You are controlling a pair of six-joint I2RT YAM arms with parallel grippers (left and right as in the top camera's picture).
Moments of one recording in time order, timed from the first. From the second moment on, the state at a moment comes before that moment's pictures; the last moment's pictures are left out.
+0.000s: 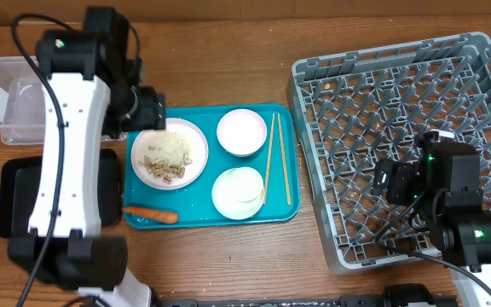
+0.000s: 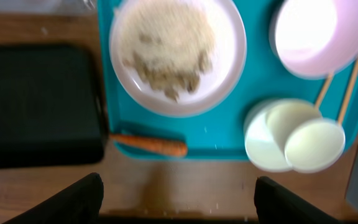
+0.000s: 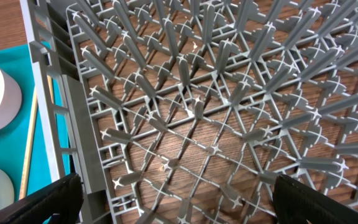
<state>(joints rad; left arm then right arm) -0.06 1.78 1.98 -1.68 0.03 -0.15 0.05 0.89 0.93 -0.96 0.06 0.22</state>
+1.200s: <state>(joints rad) -0.42 1.72 1.20 -0.94 0.23 -0.30 0.05 0.89 0.93 -0.96 0.06 0.22</state>
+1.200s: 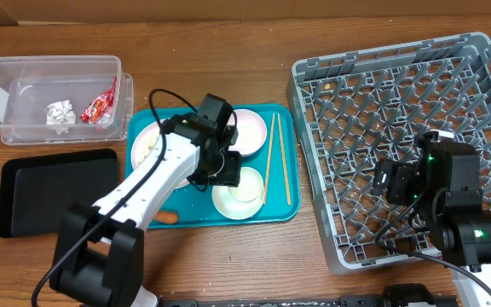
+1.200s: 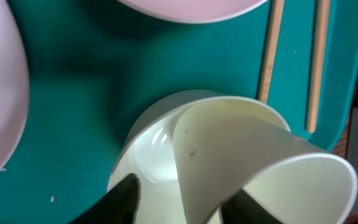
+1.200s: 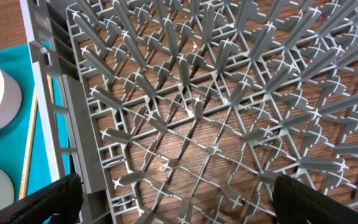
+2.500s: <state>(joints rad) -0.29 1.75 1.50 -0.92 1.15 -0.08 -0.01 1.19 0.94 -0.51 -1.19 0.03</state>
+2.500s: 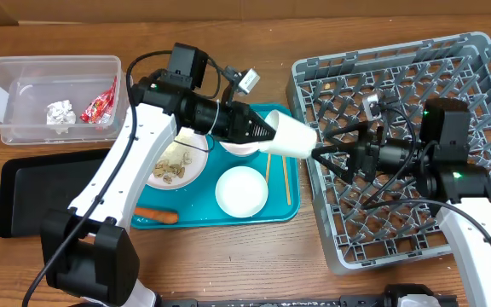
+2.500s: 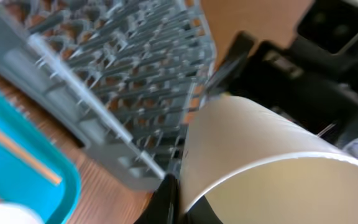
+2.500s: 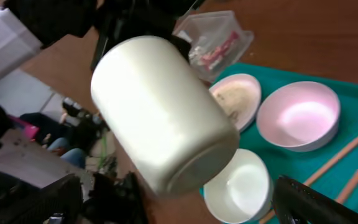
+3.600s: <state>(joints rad) -0.39 1.75 1.50 -0.73 1.26 -0.27 -0.01 1.19 0.94 -0.44 -1.35 0.02</state>
